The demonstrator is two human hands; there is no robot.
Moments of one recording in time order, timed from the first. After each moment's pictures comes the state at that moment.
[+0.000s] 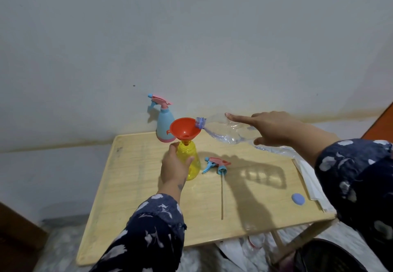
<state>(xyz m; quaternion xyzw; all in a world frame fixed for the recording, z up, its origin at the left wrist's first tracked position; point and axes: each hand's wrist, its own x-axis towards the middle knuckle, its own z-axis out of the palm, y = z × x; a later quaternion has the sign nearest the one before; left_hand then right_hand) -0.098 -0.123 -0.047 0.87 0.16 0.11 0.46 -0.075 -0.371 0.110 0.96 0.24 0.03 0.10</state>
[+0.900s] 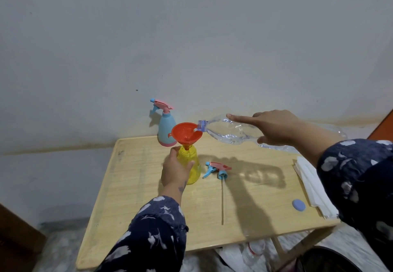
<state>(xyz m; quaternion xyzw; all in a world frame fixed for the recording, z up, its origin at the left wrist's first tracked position) -0.099 -0.123 -0.038 0.87 0.18 0.08 0.46 -0.069 -0.372 0.122 0.95 0.26 0.06 0.13</state>
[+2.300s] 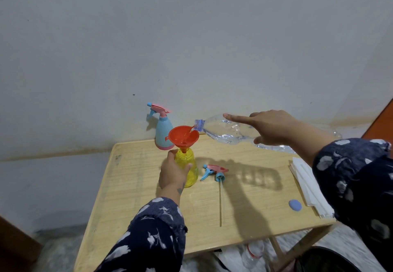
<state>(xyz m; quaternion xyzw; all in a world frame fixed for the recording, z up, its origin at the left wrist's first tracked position) -0.095 -0.124 -0.040 0.87 0.20 0.07 0.44 -0.073 -0.373 0.128 0.96 0.24 0.07 0.14</state>
